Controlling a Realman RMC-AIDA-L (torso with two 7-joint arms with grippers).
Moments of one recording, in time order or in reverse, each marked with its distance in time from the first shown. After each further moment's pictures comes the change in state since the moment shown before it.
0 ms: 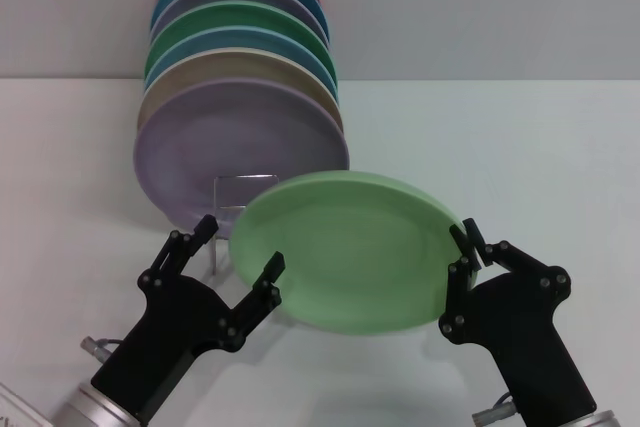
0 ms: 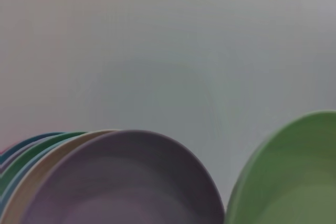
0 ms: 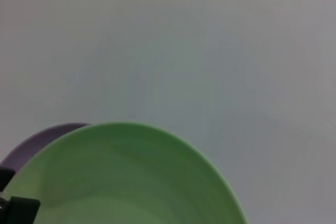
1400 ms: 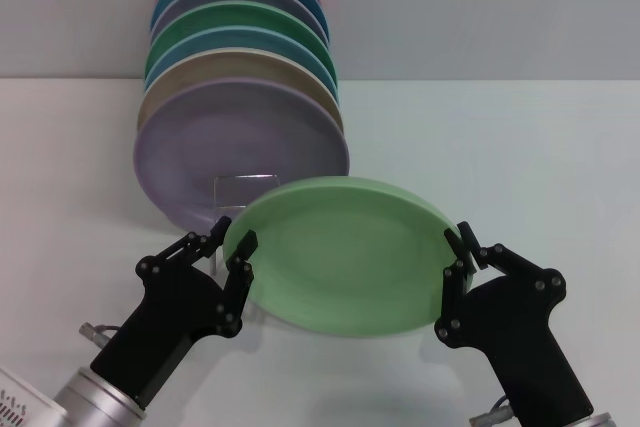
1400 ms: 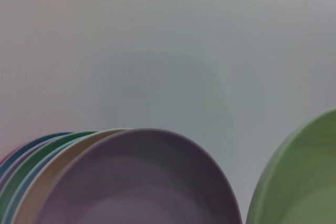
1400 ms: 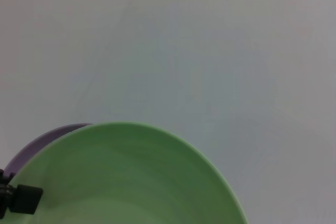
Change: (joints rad) left arm -0.022 0.002 -0.027 0.008 0.000 -0.029 0.009; right arm 0.004 -0.001 -0.012 -0.005 -0.002 0.000 -0.003
